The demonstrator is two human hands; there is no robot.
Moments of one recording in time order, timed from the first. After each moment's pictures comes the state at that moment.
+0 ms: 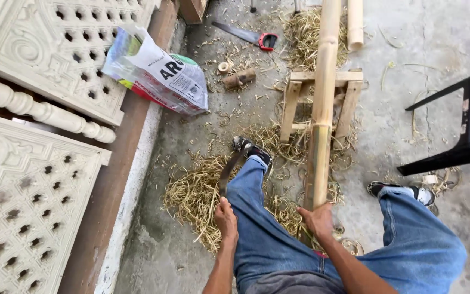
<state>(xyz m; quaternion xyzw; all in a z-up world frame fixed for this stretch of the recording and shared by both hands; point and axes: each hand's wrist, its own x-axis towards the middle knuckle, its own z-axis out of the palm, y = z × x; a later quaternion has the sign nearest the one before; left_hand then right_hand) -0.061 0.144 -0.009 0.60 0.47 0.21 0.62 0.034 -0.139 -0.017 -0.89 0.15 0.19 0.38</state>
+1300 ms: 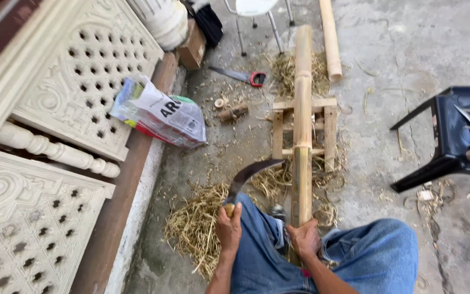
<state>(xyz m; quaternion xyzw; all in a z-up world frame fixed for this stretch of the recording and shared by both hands) -0.022 0.105 0.055 0.84 0.34 0.16 0.40 0.020 -0.129 0.038 -0.88 0.22 0.20 0.38</state>
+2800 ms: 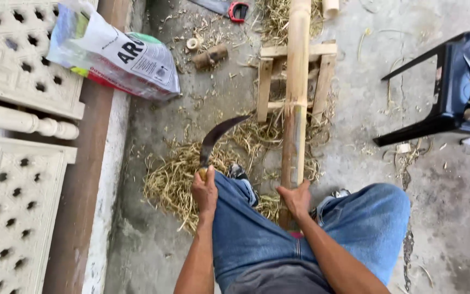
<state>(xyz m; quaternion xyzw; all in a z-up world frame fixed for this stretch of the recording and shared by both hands) 0.000 0.151 0.011 0.88 0.32 0.23 0.26 0.041 -0.141 -0.004 -0.86 0.20 0.13 0.44</state>
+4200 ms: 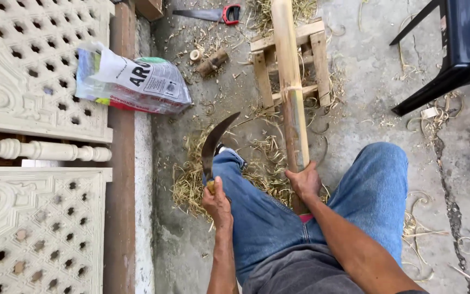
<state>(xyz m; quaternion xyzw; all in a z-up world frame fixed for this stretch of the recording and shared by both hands) -0.046 0.106 0.102 0.72 0.38 0.23 0.53 0.046 -0.129 0.022 -0.86 0.23 0.19 0.41</state>
